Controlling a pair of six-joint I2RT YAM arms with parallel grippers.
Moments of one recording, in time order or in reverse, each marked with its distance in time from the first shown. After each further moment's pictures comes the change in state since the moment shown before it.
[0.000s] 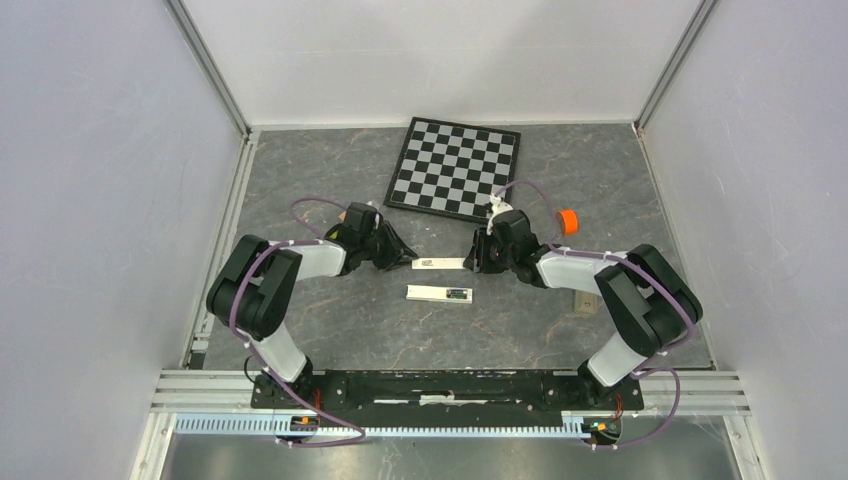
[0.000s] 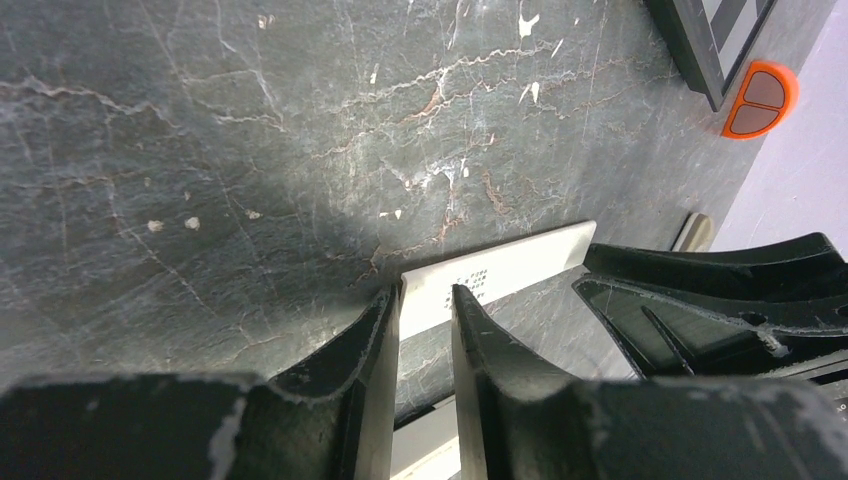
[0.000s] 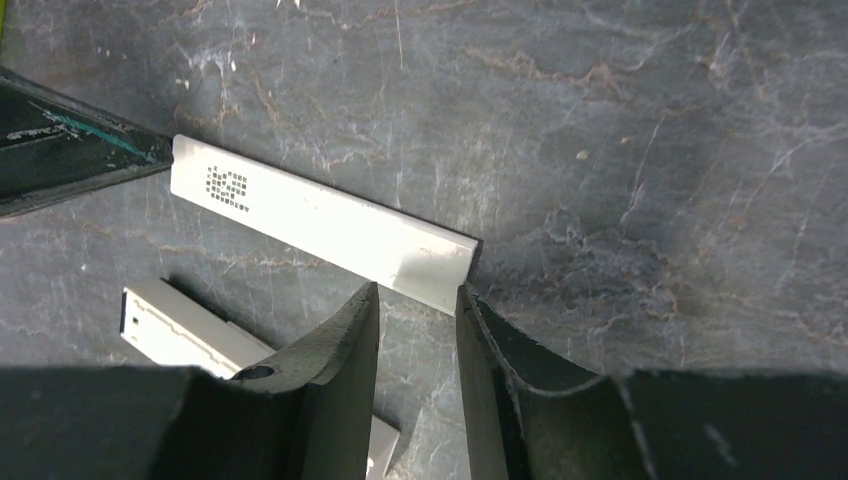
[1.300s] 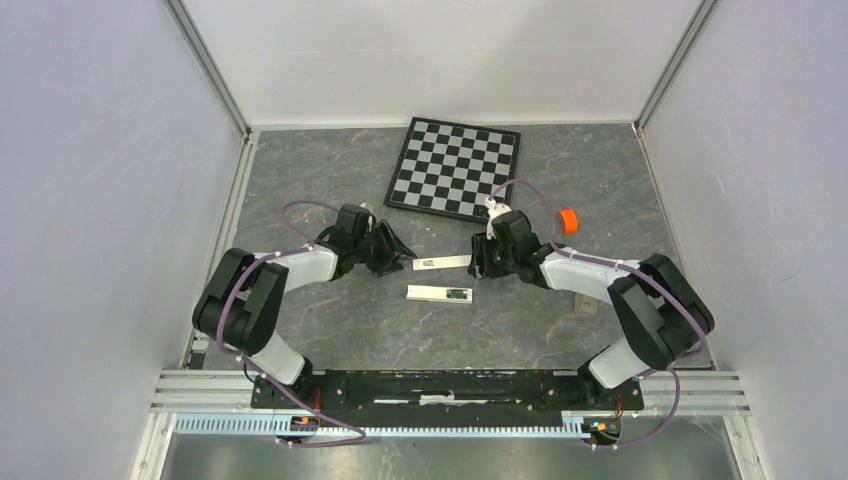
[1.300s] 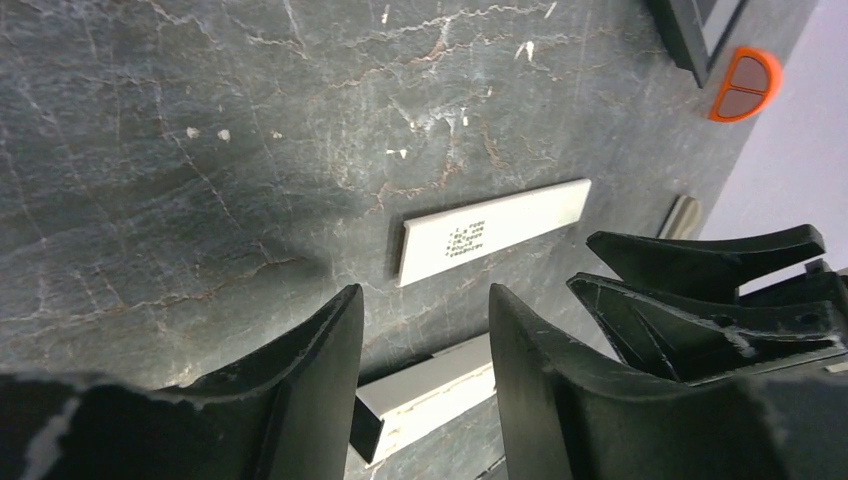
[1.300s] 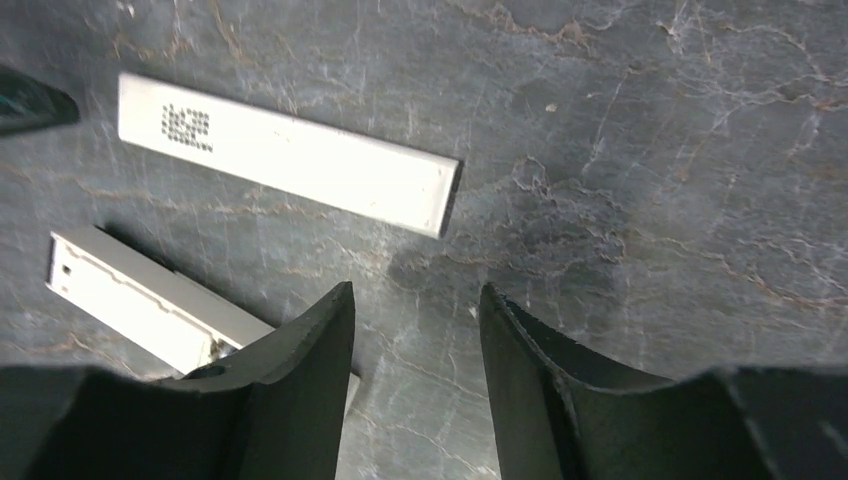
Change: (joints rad) left arm 0.025 -0.111 -0.045 -0.073 0.006 0.005; right arm 0.016 -0.087 0.010 -0.185 0.056 -0.145
